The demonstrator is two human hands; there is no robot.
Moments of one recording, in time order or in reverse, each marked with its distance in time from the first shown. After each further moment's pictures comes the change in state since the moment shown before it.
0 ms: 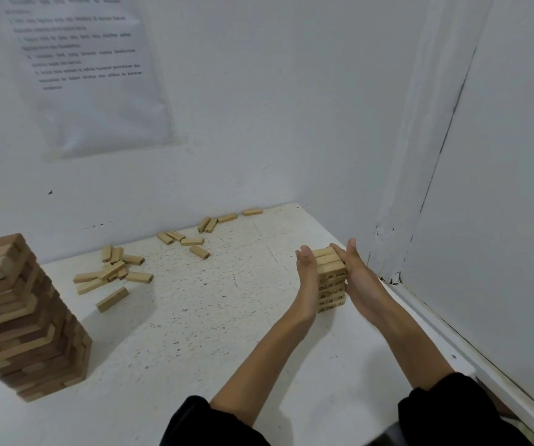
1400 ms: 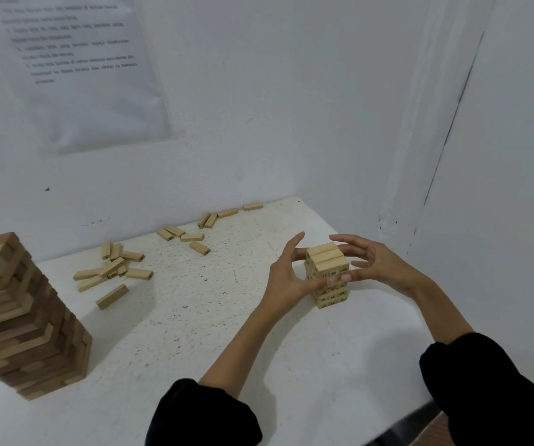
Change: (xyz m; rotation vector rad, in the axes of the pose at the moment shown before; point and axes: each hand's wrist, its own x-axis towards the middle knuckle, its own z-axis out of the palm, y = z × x) left_hand 0.015 -0.005 -0.043 0.438 0.107 0.263; right_hand 0.026 -0.012 -0.061 -0.488 -0.335 -0.218
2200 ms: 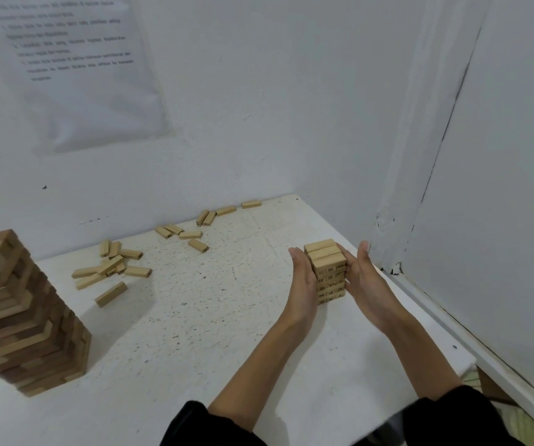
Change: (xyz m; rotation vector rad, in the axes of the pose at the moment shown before) left_hand -0.031 0.036 0.033 -0.597 -0.158 -0.198; right_hand -0.013 0.004 0.063 0.515 0.192 0.077
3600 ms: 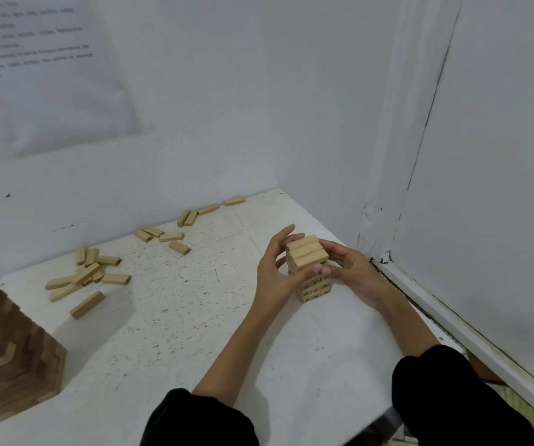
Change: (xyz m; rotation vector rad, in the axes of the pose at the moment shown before) left_hand 0.037 -0.023 -0.040 0.370 0.172 0.347; right_hand 0.022 0.008 -0.039 -0.090 -0.096 -0.131
